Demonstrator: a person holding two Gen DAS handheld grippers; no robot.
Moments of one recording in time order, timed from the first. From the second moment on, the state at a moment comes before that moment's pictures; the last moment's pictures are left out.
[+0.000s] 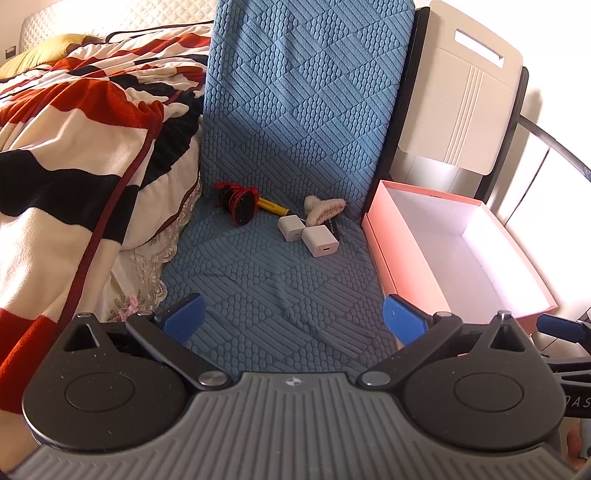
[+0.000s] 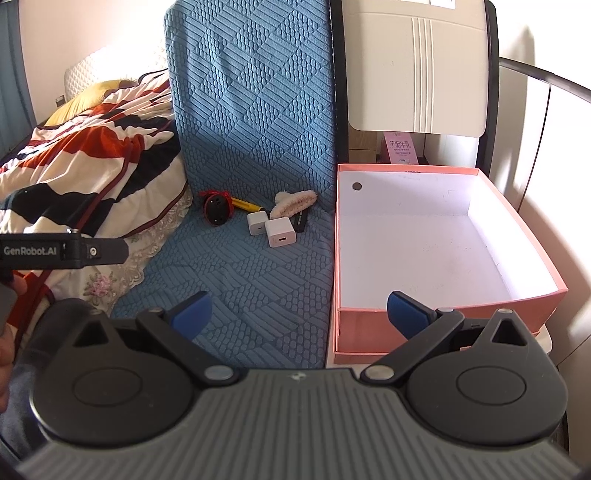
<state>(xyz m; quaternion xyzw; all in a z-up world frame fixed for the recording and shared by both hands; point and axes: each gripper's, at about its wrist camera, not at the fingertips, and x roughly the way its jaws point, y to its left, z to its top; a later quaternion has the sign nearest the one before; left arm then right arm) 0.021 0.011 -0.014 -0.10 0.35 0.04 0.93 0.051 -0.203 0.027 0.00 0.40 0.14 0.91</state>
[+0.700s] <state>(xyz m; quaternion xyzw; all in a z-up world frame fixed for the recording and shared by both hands) 0.034 0.014 -0.033 -0.10 0.37 0.04 0.92 0.054 -0.204 0.013 0.01 0.40 0.17 0.90</state>
